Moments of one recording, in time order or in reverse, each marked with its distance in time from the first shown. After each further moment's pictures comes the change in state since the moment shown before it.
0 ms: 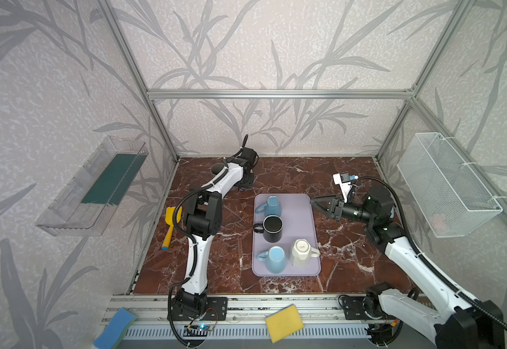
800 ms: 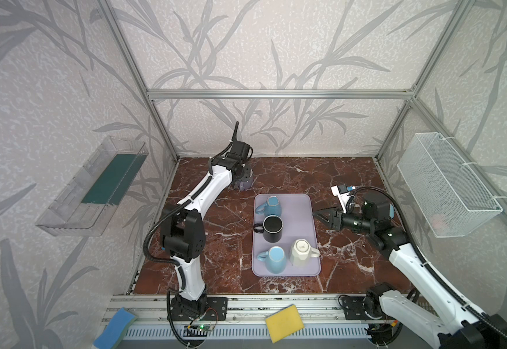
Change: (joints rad) left arm -0.013 -0.405 -0.269 0.109 0.062 -0.047; right arm 0.030 -0.112 -0.031 -0.399 0.174 -0.210
